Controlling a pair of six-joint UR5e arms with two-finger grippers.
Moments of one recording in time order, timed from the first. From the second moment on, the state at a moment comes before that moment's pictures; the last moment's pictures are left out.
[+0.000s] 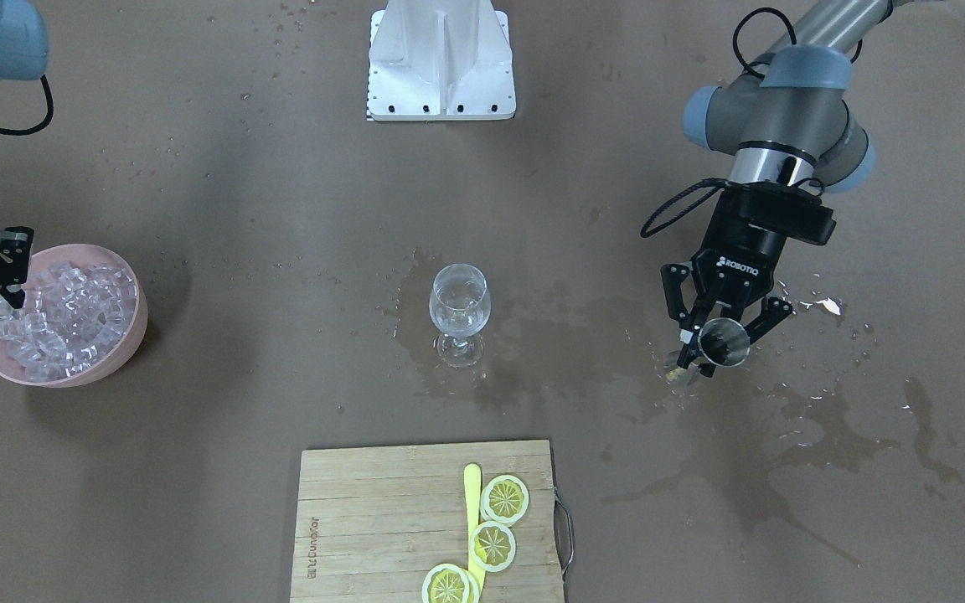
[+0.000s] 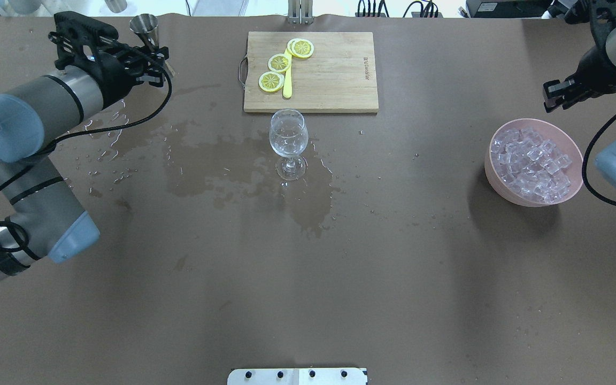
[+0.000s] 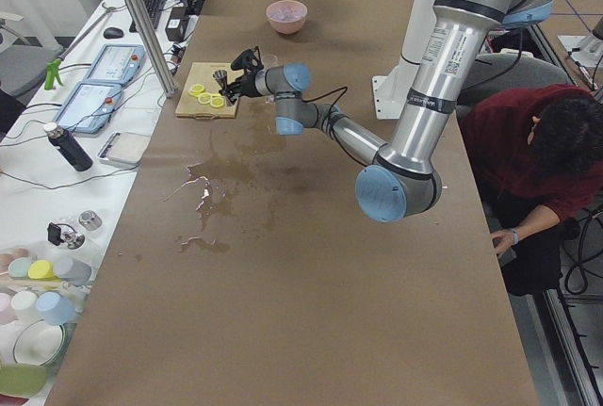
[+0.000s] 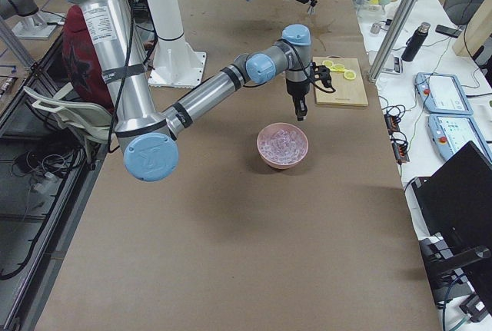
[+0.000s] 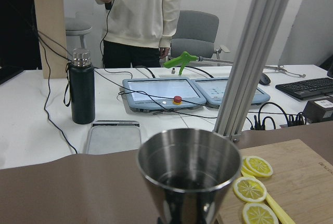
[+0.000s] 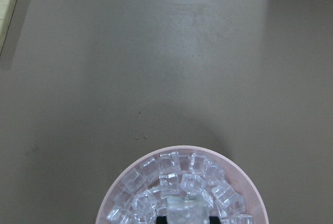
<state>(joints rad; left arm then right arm) -0.75 -1.95 -1.64 -2.60 -1.34 -0.67 1.10 -1.31 1.94 -1.67 2.06 0.51</state>
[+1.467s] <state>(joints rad) -0.54 -2.12 -1.66 -2.44 -1.13 -0.15 1.11 -1.31 1.98 -1.68 2.08 0.52</state>
